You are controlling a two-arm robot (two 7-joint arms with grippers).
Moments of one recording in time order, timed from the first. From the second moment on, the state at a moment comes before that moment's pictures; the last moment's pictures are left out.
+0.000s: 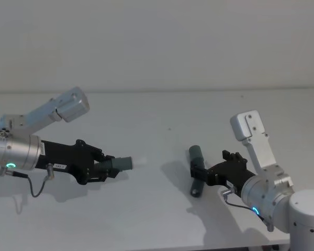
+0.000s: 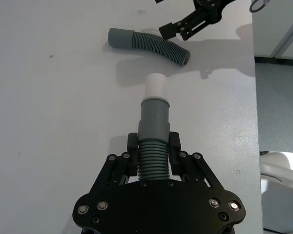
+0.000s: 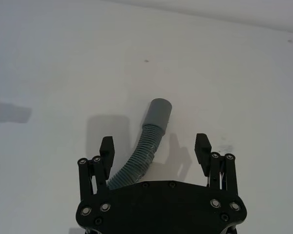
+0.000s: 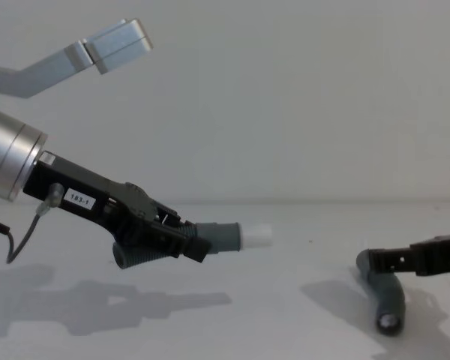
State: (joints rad) left arm -0.74 0.56 0.70 -1.34 -0.35 0.35 -1.05; right arm 0.10 0.31 -0.28 -1.81 0.25 0.64 0.05
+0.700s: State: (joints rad) left arm -0.74 0.56 0.70 -1.34 -0.35 0.35 -1.05; right arm 0.14 0.33 -0.33 -1.76 0.21 0.63 0.11
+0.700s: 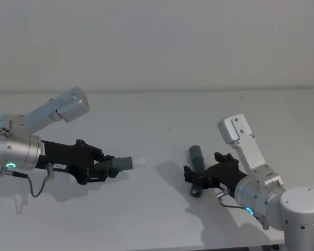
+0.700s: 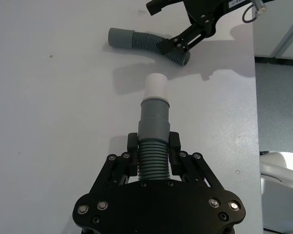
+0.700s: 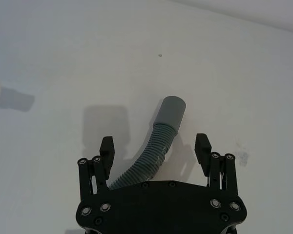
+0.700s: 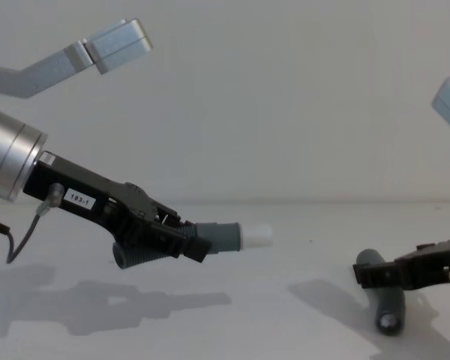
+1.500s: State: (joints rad) left arm -0.74 0.56 0.70 -1.34 -0.35 0.35 -1.05; right arm 0.19 0.27 -0.33 -1.66 0.16 0.63 0.06
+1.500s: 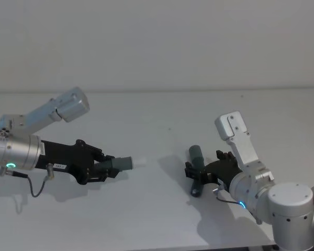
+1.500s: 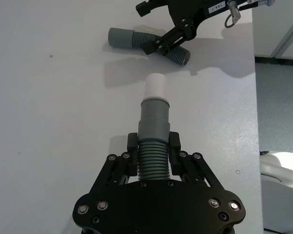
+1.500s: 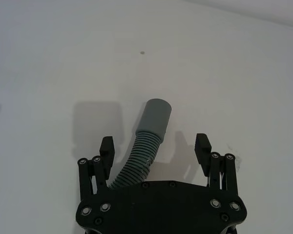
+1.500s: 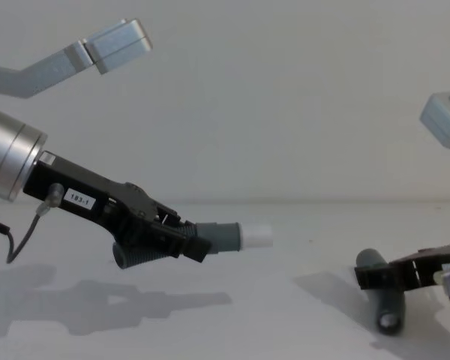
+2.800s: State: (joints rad) left arm -0.74 0.56 0.70 -1.34 -0.35 0.35 -1.05; right arm 0.19 0.23 -0.31 -1.66 0.17 0.73 0.09
